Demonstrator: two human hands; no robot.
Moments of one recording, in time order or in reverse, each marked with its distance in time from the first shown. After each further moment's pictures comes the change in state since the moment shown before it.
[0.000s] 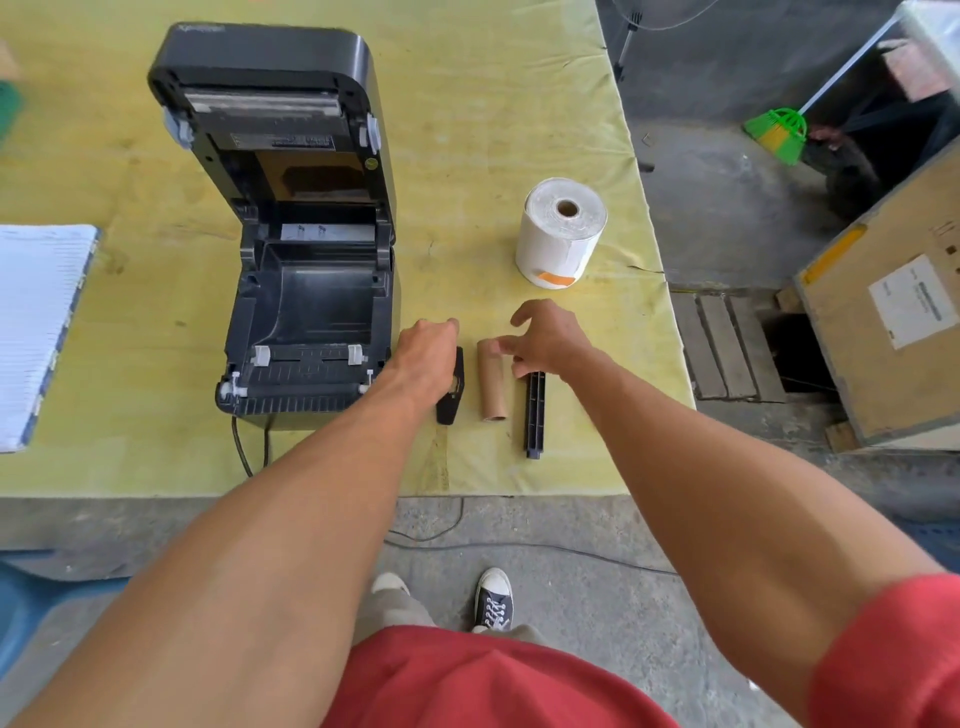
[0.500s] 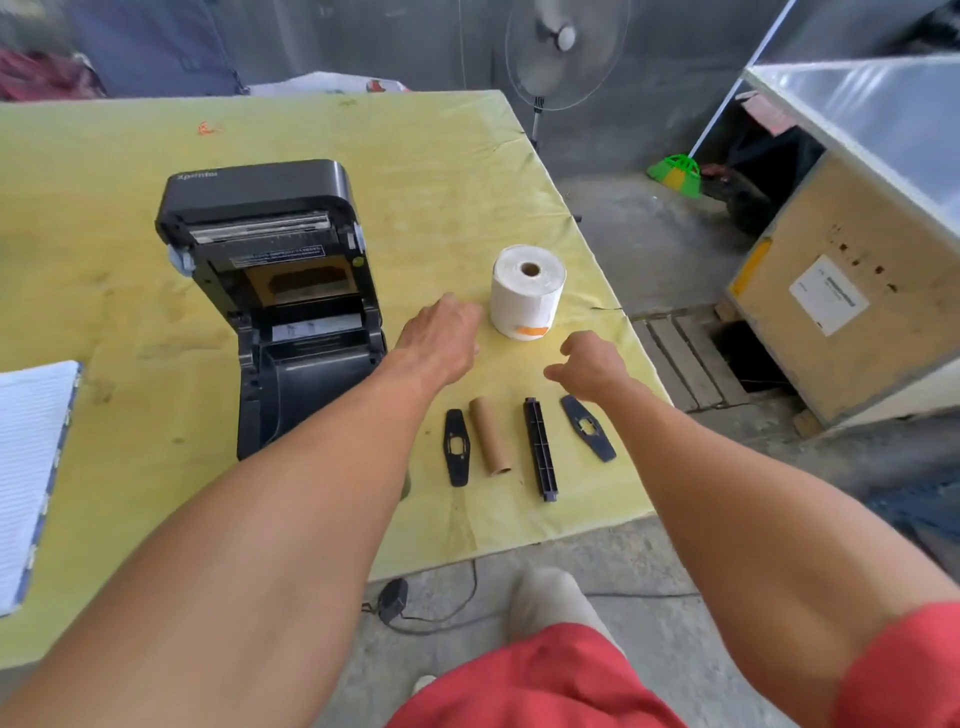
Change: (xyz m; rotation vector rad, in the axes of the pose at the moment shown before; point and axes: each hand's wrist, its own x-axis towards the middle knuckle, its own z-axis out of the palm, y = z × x) left_hand 0.030 0.022 -0.089 0.077 0.098 0.306; right_hand -0.015 0.018 -0.033 -0.018 0.293 0.187
